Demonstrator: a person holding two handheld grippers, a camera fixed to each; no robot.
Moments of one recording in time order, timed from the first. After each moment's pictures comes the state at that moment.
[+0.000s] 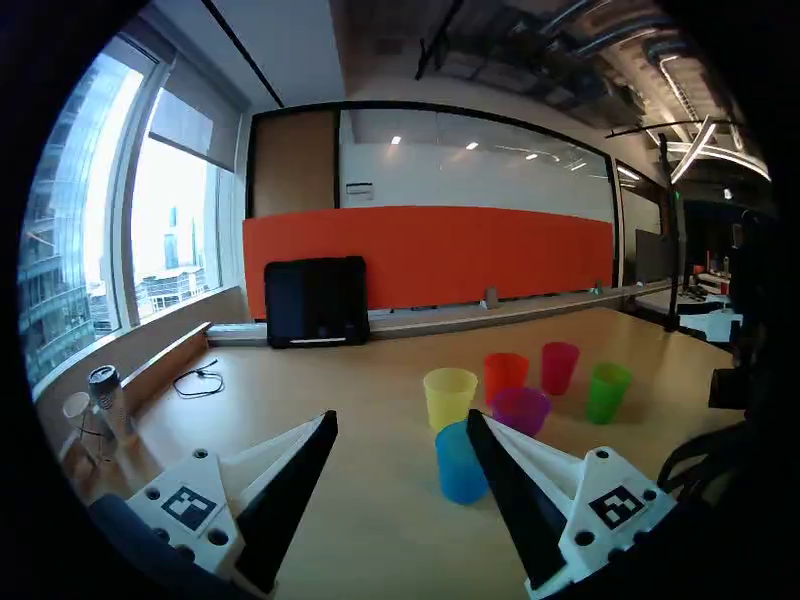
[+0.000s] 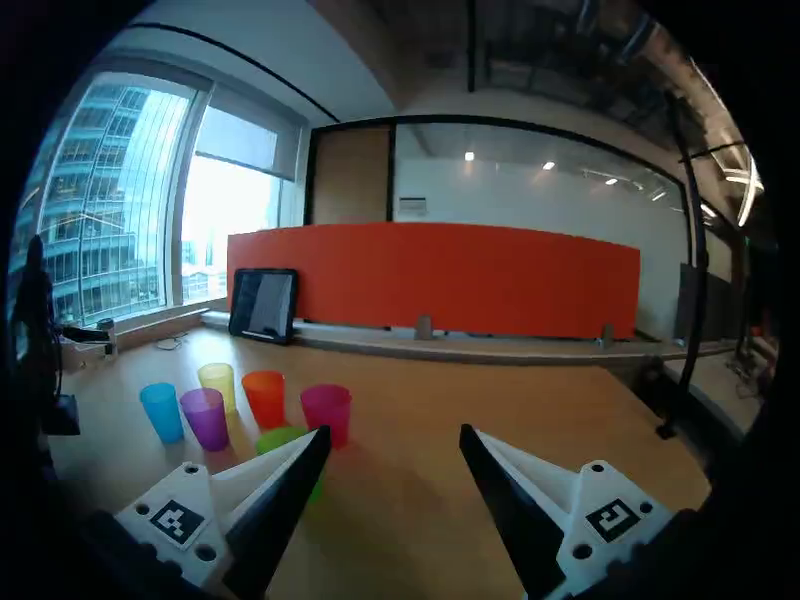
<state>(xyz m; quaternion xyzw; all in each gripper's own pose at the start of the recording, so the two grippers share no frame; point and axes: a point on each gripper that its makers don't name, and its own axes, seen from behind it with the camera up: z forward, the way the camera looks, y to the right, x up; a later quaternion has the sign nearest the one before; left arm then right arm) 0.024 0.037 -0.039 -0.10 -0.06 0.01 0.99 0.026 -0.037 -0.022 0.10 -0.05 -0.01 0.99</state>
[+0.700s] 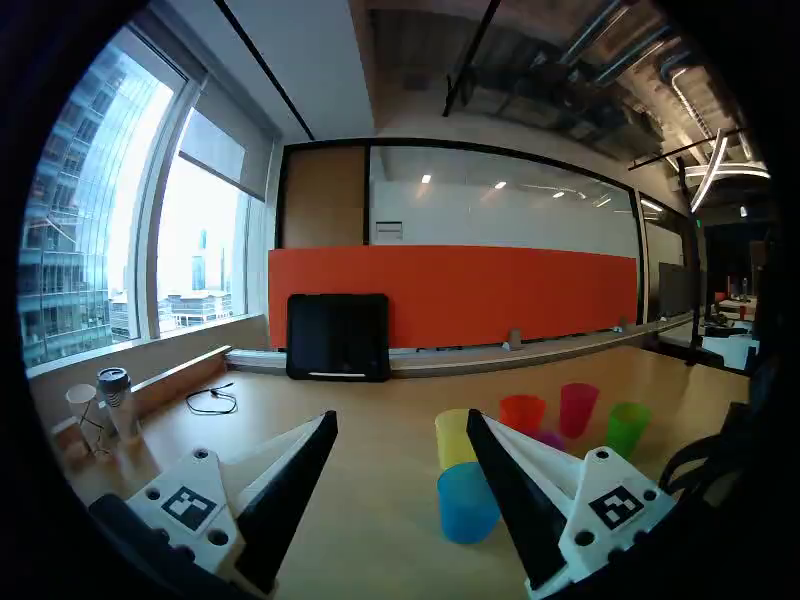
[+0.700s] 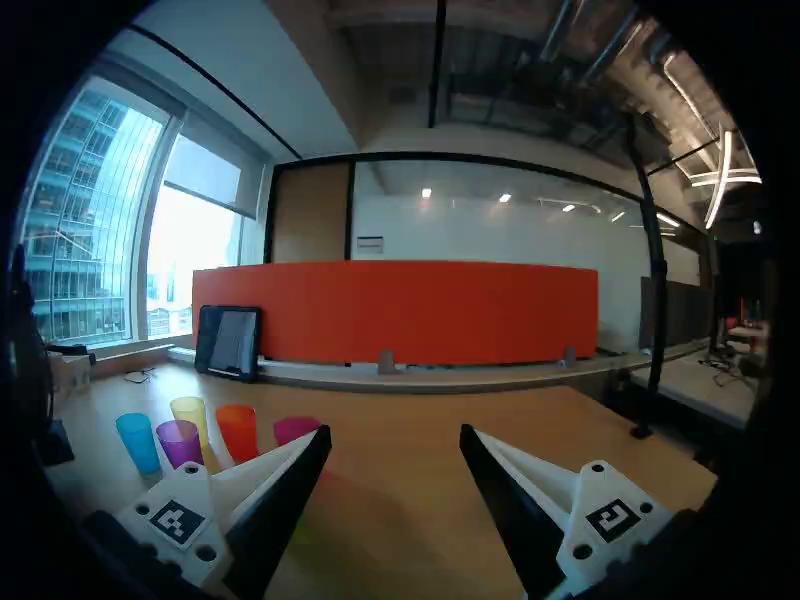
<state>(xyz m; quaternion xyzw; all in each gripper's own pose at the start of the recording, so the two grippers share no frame) 0.044 0.046 -0.028 -0.04 0.01 -0.01 1.00 0.040 -0.026 -0.027 0.03 0.02 0.00 1.00</state>
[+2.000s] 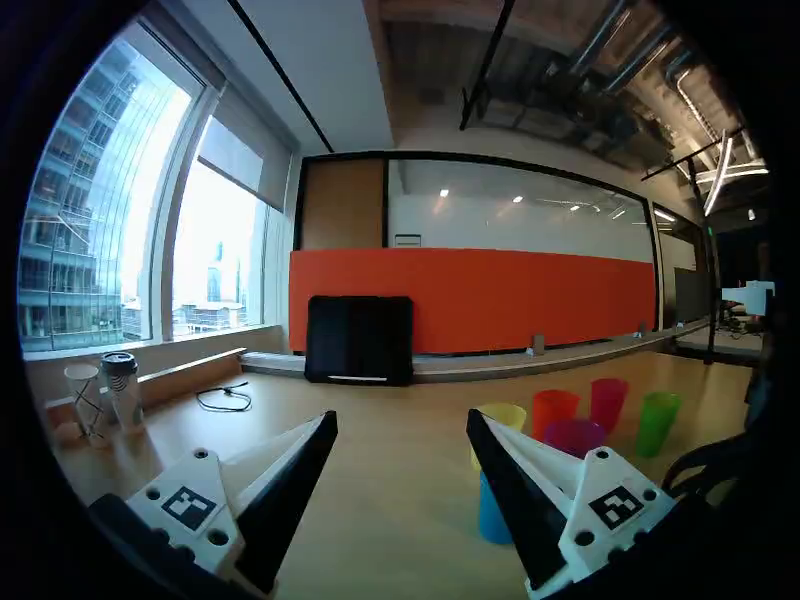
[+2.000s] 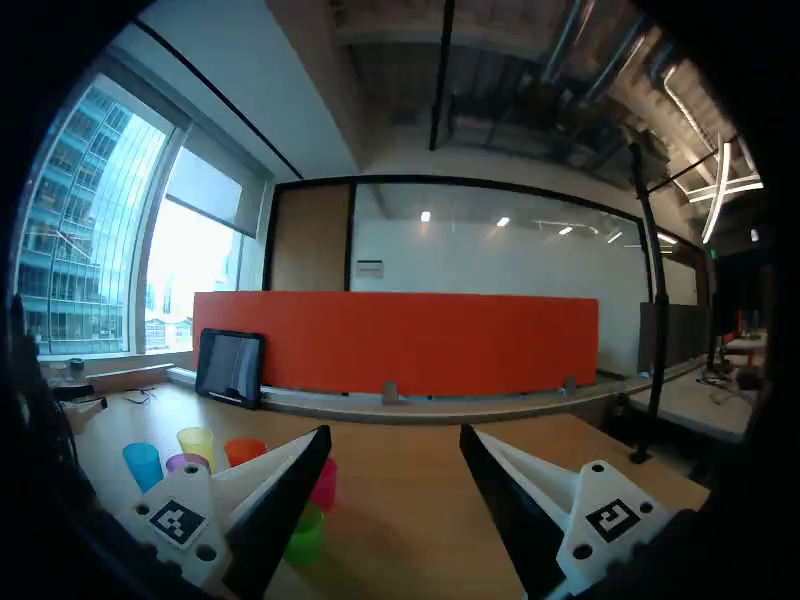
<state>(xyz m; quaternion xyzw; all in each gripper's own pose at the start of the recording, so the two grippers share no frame) 0.010 0.021 -0.011 -0.02 0.03 -0.02 1.00 0.082 -0.050 -0.025 0.03 0.05 0.00 1.00</state>
